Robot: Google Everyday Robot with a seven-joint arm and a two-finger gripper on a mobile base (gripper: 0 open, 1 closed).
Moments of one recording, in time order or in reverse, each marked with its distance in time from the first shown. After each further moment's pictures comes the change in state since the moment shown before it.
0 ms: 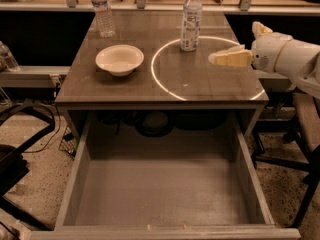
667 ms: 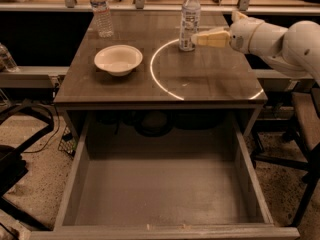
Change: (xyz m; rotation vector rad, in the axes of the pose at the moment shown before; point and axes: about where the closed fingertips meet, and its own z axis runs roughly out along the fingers) arm -0.010 -0.028 0.087 -0.019 -0.042 0.077
